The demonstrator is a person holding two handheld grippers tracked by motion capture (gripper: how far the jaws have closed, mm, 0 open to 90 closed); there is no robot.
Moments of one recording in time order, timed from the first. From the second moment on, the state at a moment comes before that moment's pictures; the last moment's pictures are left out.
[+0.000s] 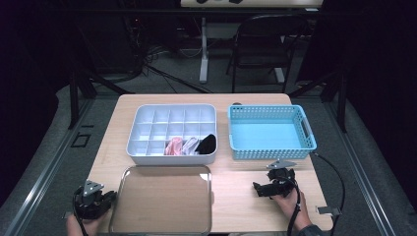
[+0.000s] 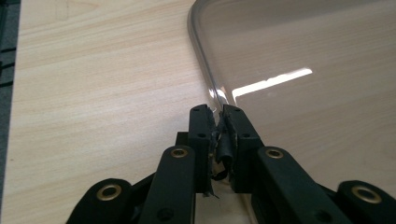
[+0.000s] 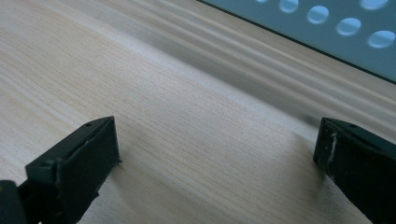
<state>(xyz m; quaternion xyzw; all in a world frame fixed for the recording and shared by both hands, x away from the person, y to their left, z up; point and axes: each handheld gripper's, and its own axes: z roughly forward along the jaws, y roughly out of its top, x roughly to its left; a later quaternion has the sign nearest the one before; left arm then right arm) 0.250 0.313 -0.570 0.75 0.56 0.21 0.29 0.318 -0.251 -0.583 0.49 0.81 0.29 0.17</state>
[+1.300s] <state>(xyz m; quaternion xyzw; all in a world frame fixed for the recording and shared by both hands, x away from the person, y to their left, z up) 0.268 0.278 -0.565 0.75 0.57 0.16 0.29 0.317 -0.253 -0.582 0.50 0.80 0.28 0.17</state>
